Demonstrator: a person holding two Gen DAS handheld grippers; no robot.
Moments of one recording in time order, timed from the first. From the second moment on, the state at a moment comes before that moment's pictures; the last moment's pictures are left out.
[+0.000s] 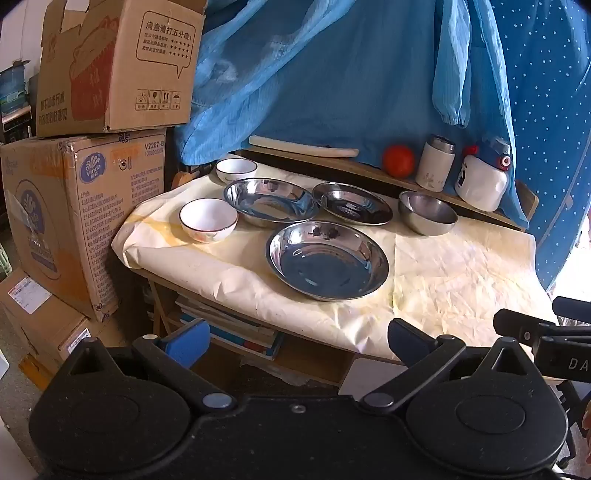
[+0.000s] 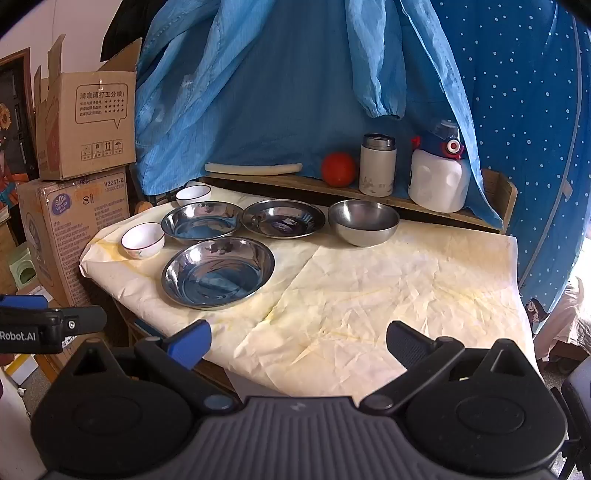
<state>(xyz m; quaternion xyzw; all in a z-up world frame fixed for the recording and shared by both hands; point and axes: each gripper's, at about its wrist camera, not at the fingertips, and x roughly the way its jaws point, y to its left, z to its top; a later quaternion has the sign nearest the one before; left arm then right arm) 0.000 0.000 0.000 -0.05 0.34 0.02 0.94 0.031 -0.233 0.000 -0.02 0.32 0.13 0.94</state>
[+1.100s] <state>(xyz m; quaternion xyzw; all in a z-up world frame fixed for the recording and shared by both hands) 0.004 0.000 -0.002 -0.06 0.34 0.02 0.94 0.034 -0.230 -0.001 -0.03 0.32 0.13 0.94</state>
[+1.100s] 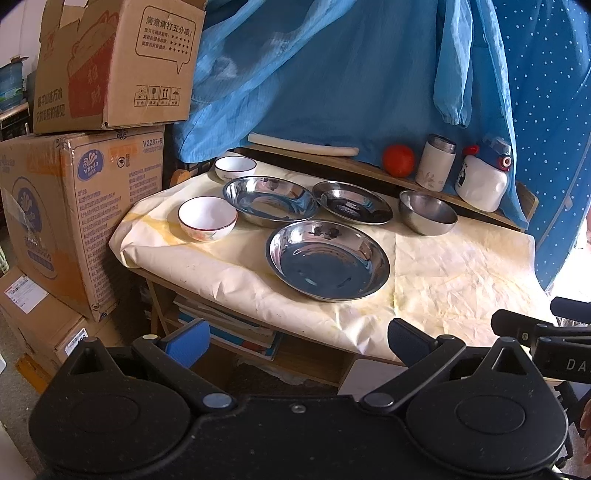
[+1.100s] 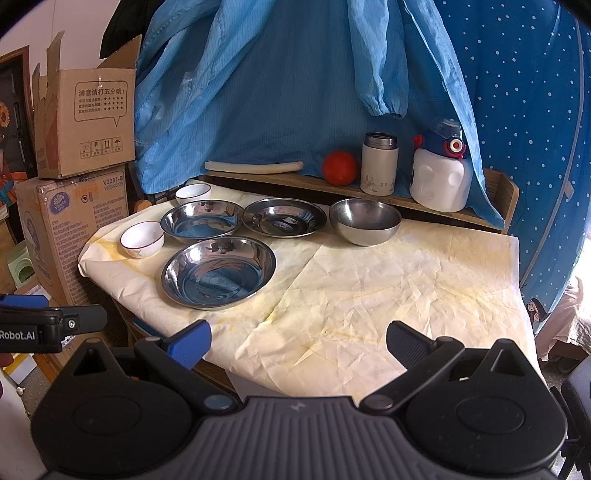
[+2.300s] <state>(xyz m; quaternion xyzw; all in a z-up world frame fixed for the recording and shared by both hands) 0.004 0.000 -0.004 -0.06 0.34 0.02 0.94 0.039 -0.226 -0.003 -0.03 0.32 0.13 0.94</state>
